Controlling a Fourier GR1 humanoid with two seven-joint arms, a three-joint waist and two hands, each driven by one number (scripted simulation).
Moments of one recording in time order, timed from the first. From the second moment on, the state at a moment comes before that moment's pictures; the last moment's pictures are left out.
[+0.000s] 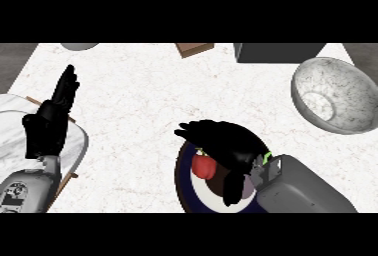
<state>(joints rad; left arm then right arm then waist) -0.23 0.31 -0.04 -1.58 -0.08 0.21 0.17 -0.57 -0.31 0.67 -1.61 0.38 0.47 0.38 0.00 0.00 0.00</state>
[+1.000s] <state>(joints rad) -0.21 0.24 0.00 -1.61 -0.14 0.16 0.18 -0.54 -0.11 0.62 -1.27 0.73 0.49 0.25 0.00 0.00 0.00</state>
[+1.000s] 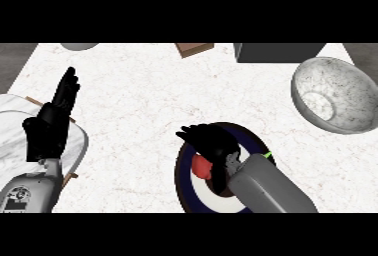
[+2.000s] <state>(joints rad) -0.22 0.22 0.06 -1.60 -0.16 0.11 0.17 -0.46 -0.03 0.60 -1.19 0.93 0.34 0.09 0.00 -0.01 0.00</state>
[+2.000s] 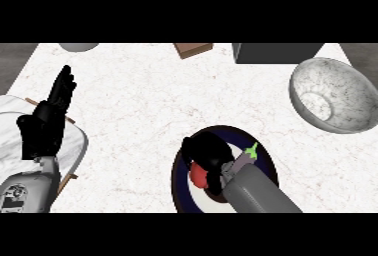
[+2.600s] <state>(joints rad) -0.21 0.22 0.06 -1.62 -0.17 0.11 0.19 -0.16 0.00 0.85 -1.65 0.84 0.08 0.57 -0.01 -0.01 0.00</state>
